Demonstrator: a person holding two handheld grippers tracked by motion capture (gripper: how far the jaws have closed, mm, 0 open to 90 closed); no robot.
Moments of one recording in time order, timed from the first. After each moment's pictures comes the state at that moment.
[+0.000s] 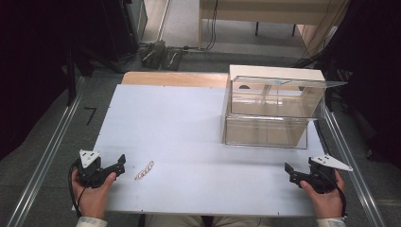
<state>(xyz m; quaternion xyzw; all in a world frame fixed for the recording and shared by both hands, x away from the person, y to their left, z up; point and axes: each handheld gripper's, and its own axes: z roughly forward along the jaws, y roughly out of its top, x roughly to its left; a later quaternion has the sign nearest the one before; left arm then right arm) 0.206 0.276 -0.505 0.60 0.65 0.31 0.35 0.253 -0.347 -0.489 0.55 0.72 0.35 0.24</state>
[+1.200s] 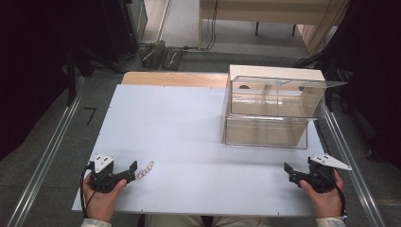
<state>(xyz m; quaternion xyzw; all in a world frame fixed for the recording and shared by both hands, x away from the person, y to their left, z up) 0.200 0.249 -0.512 0.64 0.62 0.27 0.37 0.254 -0.345 -0.490 0.55 0.72 0.35 0.24</state>
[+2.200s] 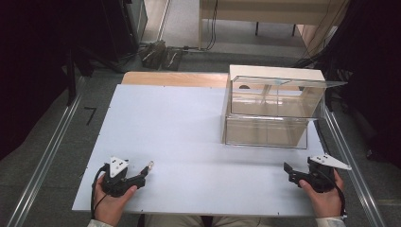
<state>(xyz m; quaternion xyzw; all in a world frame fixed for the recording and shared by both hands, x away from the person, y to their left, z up) 0.196 0.218 -0.514 0.70 0.57 0.26 0.36 0.255 -0.344 -0.490 0.55 0.72 0.35 0.24</state>
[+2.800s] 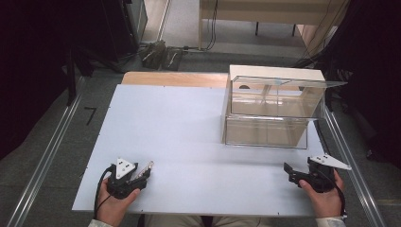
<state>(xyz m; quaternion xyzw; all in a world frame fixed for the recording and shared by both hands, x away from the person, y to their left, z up) 0.195 0.208 -0.518 0.73 0.54 0.24 0.35 0.255 -0.345 -0.490 0.55 0.72 0.35 0.24</state>
